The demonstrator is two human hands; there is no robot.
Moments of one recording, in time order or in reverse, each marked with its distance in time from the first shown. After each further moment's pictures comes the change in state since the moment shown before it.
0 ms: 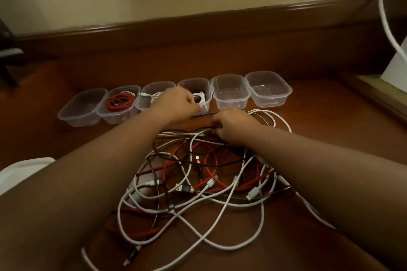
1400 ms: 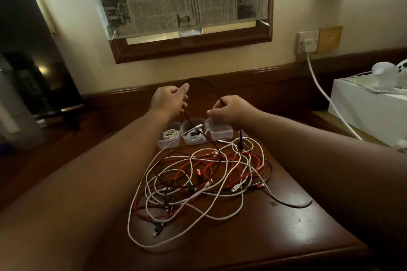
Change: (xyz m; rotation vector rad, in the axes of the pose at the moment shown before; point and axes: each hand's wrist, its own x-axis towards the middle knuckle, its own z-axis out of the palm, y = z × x) left_hand -0.087 0.077 -0.115 -0.563 0.428 -0.063; right_hand -0.116 -0.068 -0.138 0.661 0.306 0.185
